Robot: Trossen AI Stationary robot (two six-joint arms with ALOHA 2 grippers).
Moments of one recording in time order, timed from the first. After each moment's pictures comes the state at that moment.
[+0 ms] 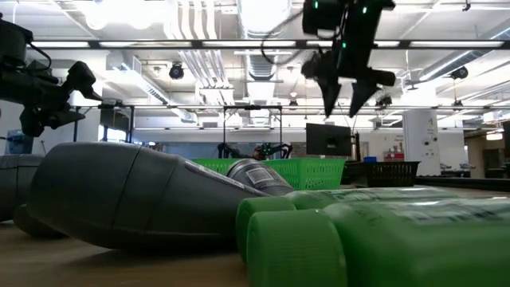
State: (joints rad) left arm 1.45 0.04 0.01 0.03 0.11 -0.66; right arm -0.24 1.56 1.29 -0.99 0.39 0.89
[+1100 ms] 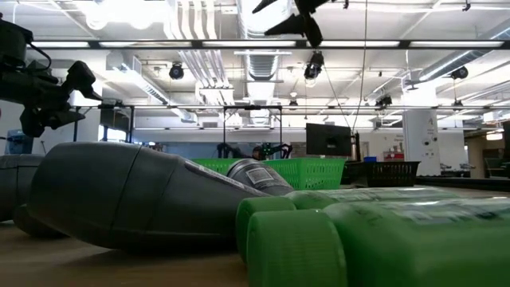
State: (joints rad) left arm 1.45 0.04 0.01 0.04 0.11 -0.67; right arm -0.17 1.47 1.36 -0.23 0.16 0.60
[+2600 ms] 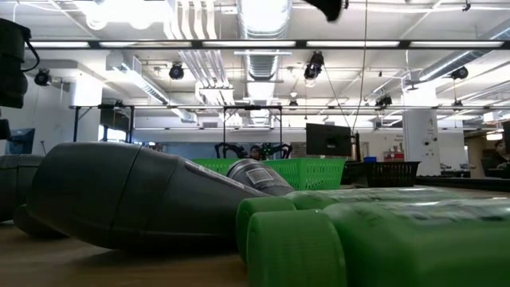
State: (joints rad) left arm 1.45 0.05 0.01 0.07 -1.32 -1.83; right arm -0.27 1.12 0.96 0.21 -0.22 0.16
